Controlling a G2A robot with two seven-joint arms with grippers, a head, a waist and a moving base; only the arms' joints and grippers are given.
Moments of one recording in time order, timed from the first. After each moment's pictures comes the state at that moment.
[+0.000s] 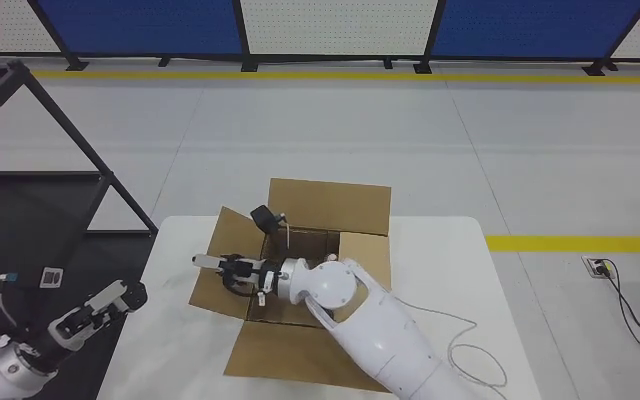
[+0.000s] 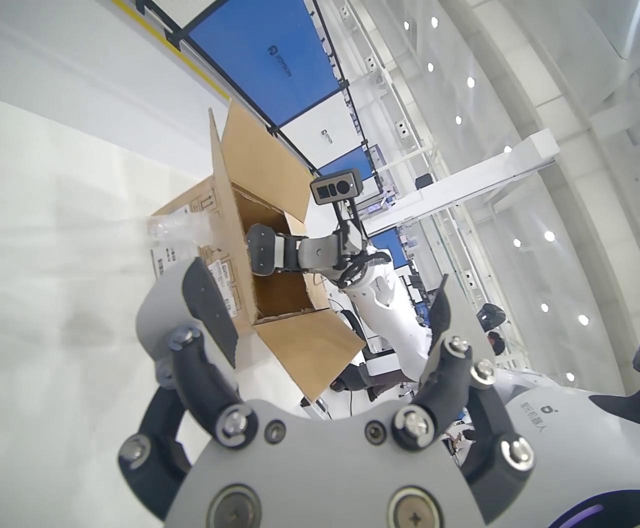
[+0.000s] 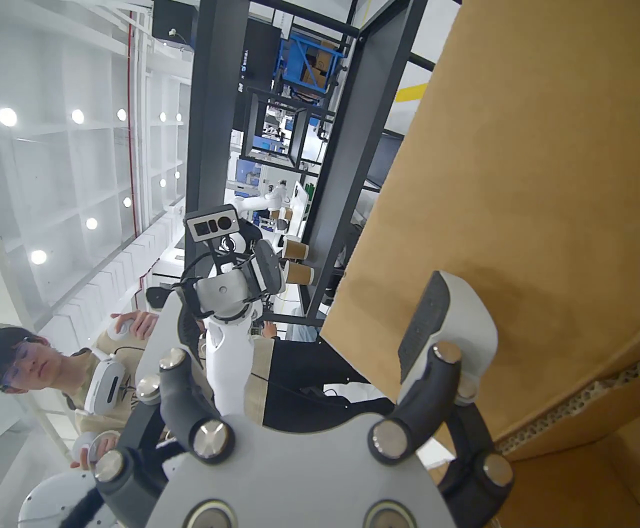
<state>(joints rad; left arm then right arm) 1.43 -0.90 -1.98 -1.71 -0.48 -0.35 -0.94 -0.38 -1.73 0.75 -0.85 0.13 -0.16 0.59</state>
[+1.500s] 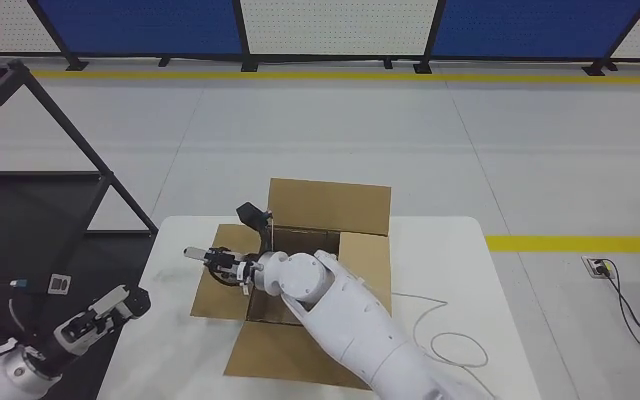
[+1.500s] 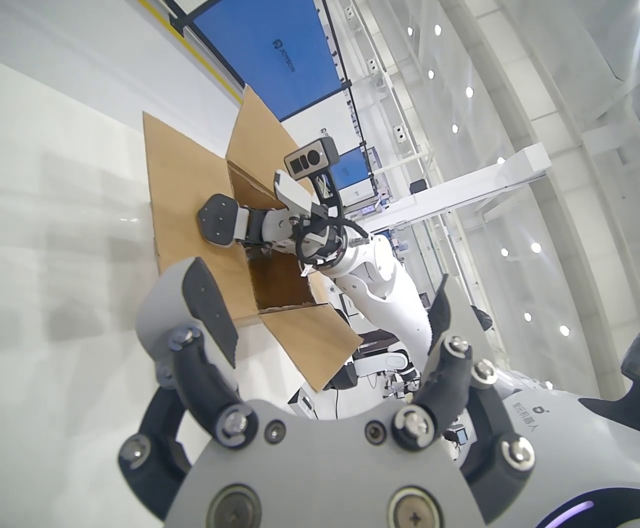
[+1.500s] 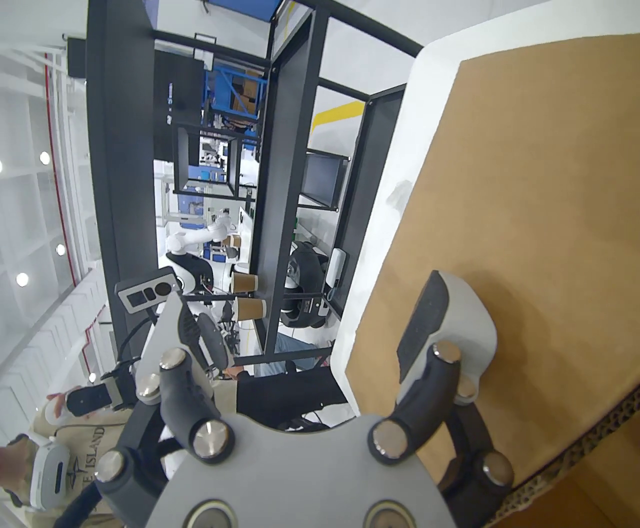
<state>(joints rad) 1.43 -0.90 -1.95 -1.68 -0.51 -0.34 -0.96 -0.22 -1.91 0.71 -0.46 0.11 -0.20 0.53</state>
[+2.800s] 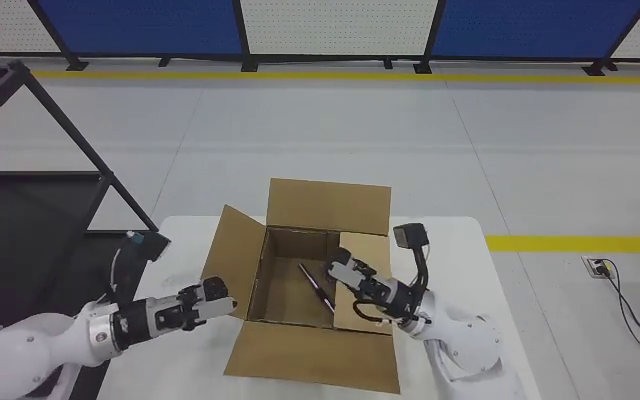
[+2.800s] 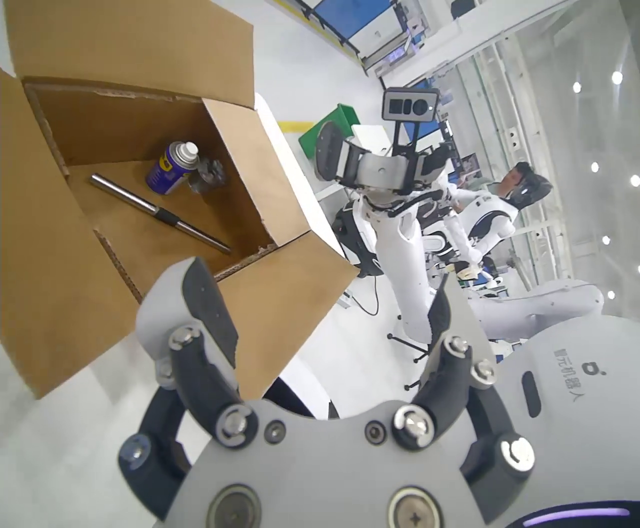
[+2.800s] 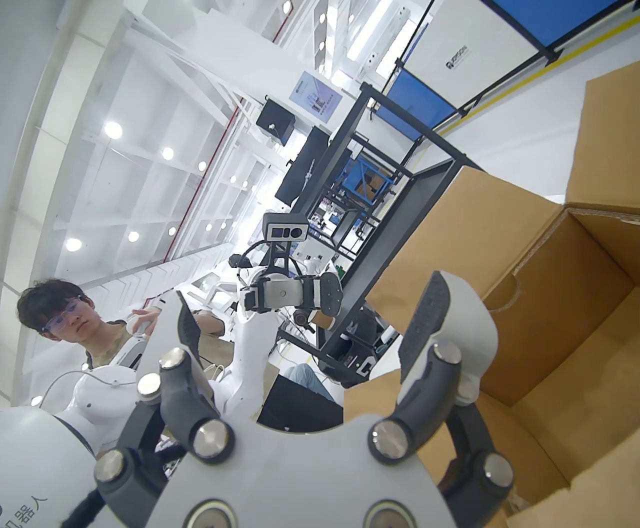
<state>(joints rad) 1.11 -0.86 -1.63 -1.95 -0.24 -0.10 -1.12 -1.04 -1.55 1.43 -1.68 -0.02 -0.38 0.87</state>
